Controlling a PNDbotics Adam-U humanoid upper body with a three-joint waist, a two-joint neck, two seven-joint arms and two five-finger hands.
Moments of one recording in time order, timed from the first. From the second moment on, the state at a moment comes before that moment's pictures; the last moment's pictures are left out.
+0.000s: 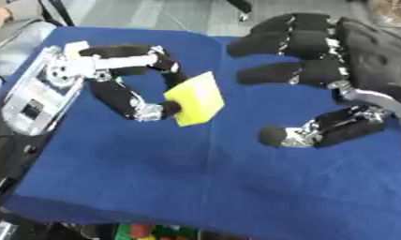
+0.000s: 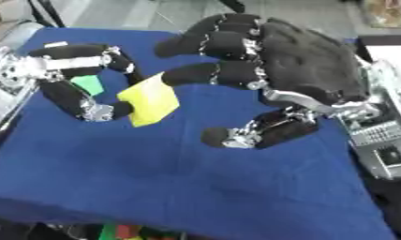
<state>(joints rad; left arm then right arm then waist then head) -0.64 0.56 -0.29 -1.71 -0.12 -0.15 -0.82 -0.71 -0.38 0.40 -1.95 0.59 -0.74 0.28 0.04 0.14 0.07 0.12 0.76</state>
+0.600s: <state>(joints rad) -0.70 0.53 -0.34 -1.70 -0.12 -0.15 -0.82 -0.72 -0.37 0.42 -1.95 0.59 -0.74 0.28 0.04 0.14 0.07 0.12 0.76</state>
